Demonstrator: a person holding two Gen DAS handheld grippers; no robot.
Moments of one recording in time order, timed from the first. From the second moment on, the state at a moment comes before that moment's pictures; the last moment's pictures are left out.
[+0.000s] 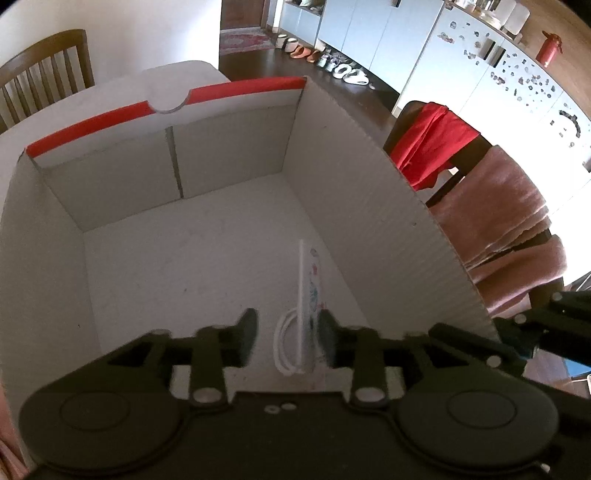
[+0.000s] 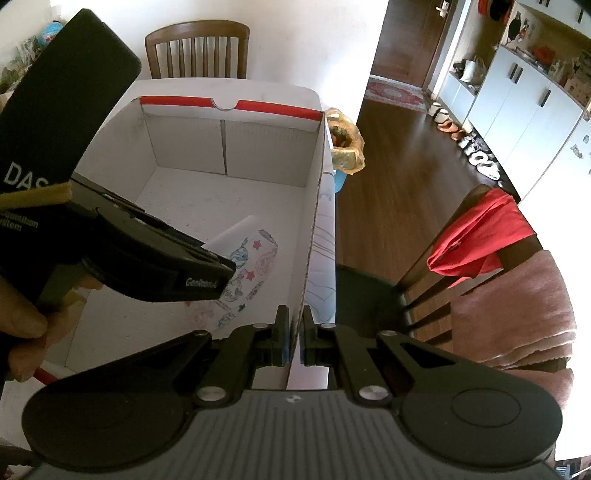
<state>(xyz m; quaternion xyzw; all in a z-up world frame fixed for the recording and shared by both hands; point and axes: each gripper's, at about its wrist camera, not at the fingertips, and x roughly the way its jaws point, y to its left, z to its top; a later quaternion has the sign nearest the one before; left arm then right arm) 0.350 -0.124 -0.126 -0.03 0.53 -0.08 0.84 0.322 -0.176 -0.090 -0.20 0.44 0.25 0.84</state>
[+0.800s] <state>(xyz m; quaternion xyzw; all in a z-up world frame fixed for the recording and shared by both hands) 0.304 -0.096 -0.059 -0.05 0.45 -0.04 0.89 0.323 -0.174 -0.090 -0.20 0.45 0.24 0.84</state>
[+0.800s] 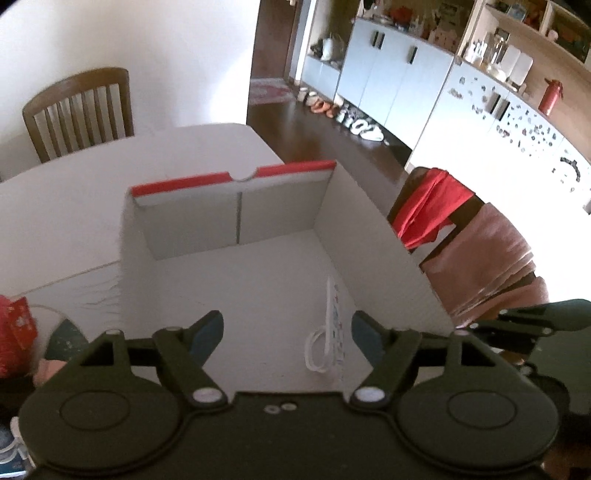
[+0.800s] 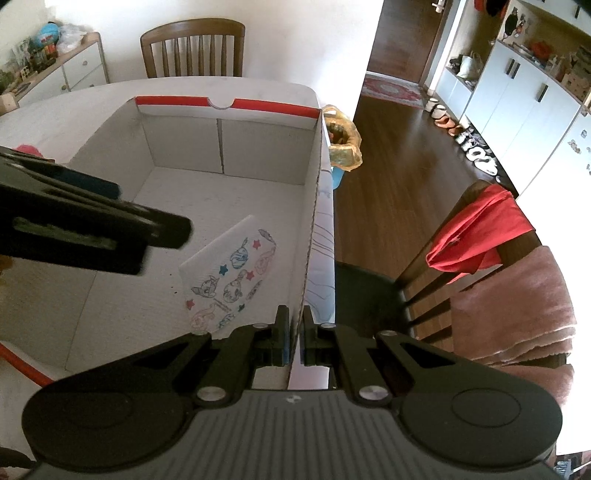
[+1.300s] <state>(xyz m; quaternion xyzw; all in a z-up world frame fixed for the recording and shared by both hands) 0.249 -0.039 -0.029 -0.08 0.40 0.03 0.91 0.325 -0.173 -0.090 -0.20 0.45 0.25 0.83</state>
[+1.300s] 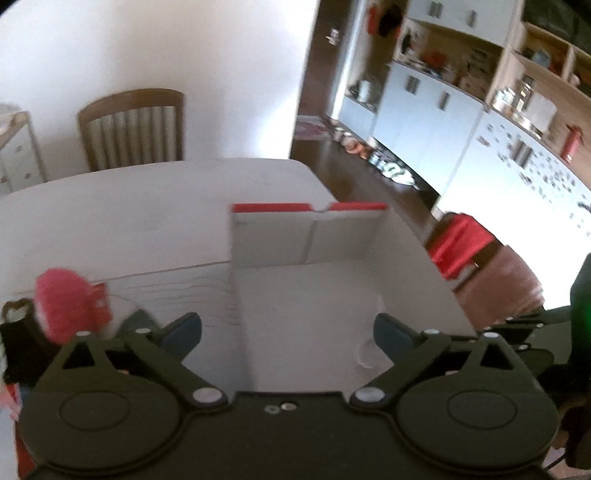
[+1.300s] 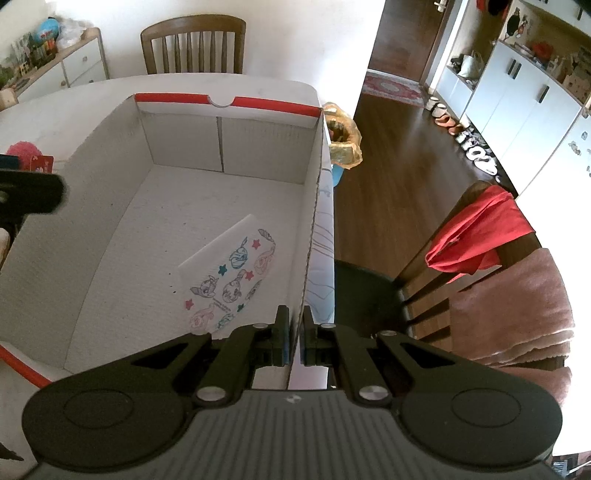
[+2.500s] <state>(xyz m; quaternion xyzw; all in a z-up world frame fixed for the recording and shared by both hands) 0.188 0.070 -0.118 -0.07 0.42 0.12 0.90 0.323 -0.166 -0.090 -0.22 0.45 0.23 0.83</state>
